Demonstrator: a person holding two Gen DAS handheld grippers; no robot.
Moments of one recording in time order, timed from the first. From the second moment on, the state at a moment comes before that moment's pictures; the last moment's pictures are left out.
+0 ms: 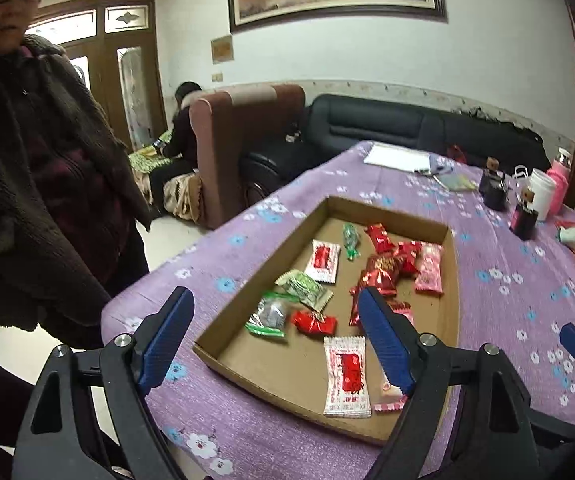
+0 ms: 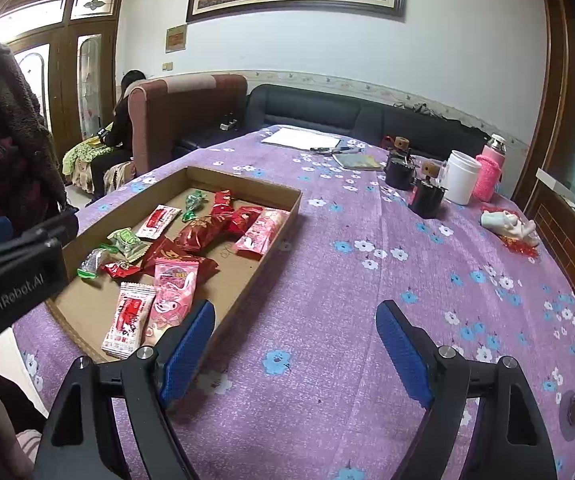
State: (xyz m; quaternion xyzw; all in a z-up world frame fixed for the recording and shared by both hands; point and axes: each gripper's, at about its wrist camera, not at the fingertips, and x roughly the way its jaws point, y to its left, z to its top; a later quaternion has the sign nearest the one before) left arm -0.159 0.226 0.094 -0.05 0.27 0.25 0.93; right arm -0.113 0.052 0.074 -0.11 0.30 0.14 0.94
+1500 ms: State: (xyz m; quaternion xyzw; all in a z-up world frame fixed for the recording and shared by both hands) left arm -0.183 0.252 0.114 -0.07 0.20 0.27 0.94; right arm -0.114 0.071 0.081 -0.11 0.29 0.18 0.93
